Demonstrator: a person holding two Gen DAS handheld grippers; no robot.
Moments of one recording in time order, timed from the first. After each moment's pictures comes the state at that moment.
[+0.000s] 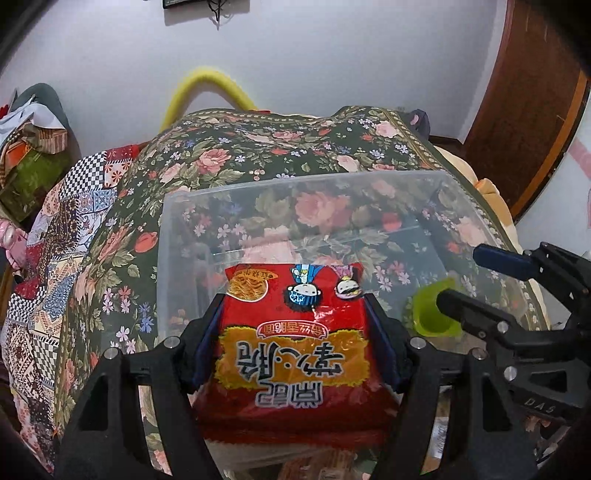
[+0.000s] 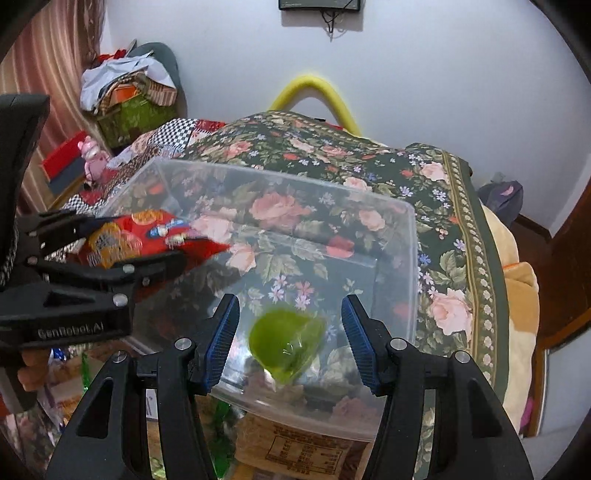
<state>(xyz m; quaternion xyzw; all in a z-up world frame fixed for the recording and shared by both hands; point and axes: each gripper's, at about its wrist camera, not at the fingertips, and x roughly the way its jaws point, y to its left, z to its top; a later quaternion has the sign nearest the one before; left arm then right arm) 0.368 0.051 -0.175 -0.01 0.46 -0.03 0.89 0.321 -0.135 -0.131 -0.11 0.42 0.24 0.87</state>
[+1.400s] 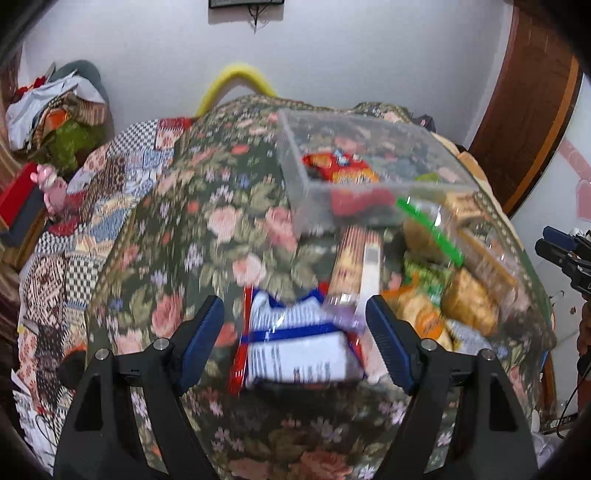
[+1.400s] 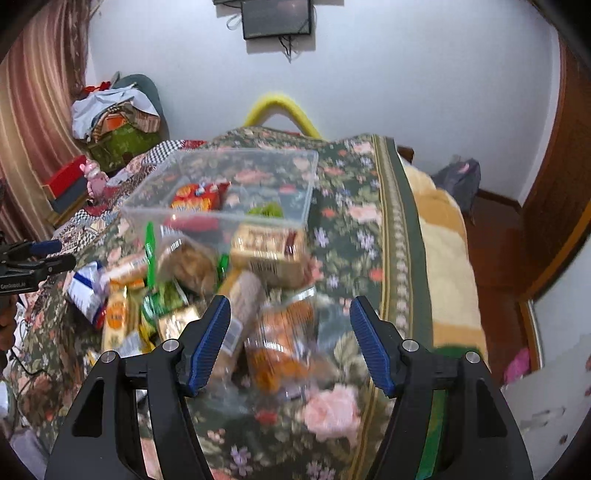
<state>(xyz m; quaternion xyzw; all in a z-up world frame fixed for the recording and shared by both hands) 0.169 0.109 -0.162 -0.03 0.45 -0.01 0.89 0.197 -0.234 -0.111 -0.06 0.40 0.19 0.89</state>
